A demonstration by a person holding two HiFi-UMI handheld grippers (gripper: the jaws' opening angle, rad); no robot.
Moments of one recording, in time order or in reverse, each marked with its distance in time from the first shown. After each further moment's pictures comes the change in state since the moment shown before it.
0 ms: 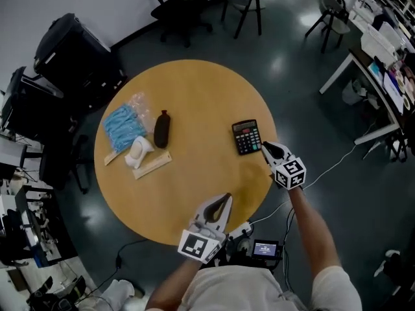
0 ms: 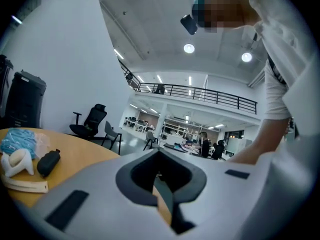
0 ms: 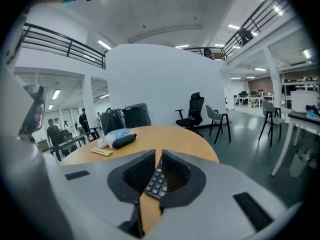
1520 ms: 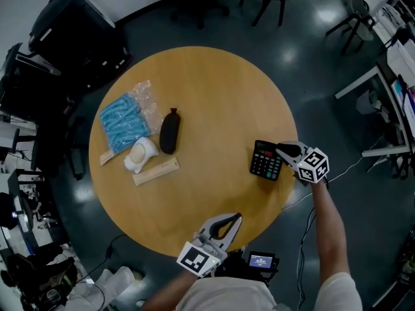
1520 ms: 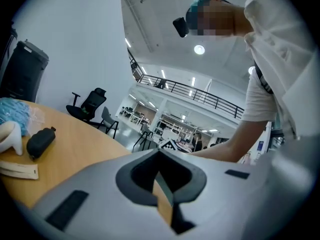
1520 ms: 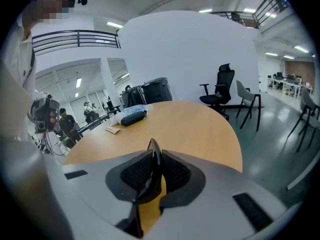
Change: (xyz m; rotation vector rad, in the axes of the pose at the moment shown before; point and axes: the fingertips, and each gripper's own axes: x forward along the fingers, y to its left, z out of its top) left arm 0.014 0.054 -0.043 -0.209 0.102 -0.086; right arm 0.087 -0.034 -0.030 -0.084 0.314 0.300
